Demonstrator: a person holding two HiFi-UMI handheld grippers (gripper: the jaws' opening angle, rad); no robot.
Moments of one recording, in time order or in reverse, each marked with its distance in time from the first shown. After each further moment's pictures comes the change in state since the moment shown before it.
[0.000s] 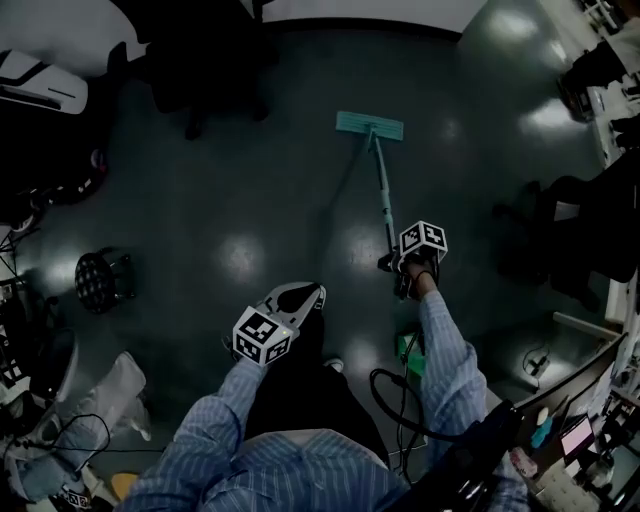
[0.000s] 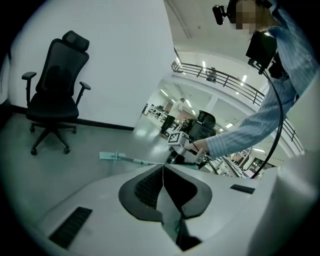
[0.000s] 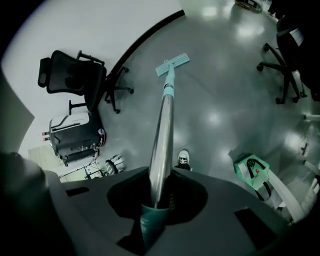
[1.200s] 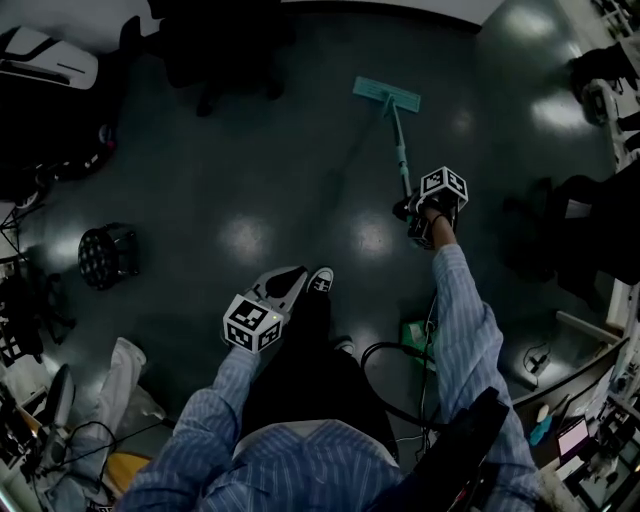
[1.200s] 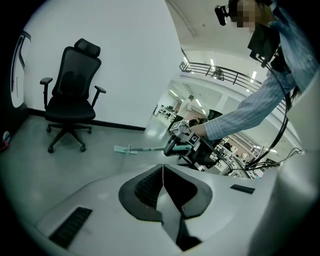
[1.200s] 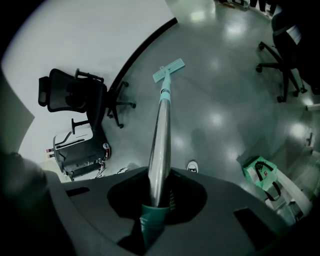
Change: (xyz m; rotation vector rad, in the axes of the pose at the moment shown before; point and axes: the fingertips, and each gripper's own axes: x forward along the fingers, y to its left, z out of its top) left arm -0.044 0.035 -0.024 -0.021 -0.012 0.131; right arm -0.016 0.040 0.089 0.083 -0.092 0.054
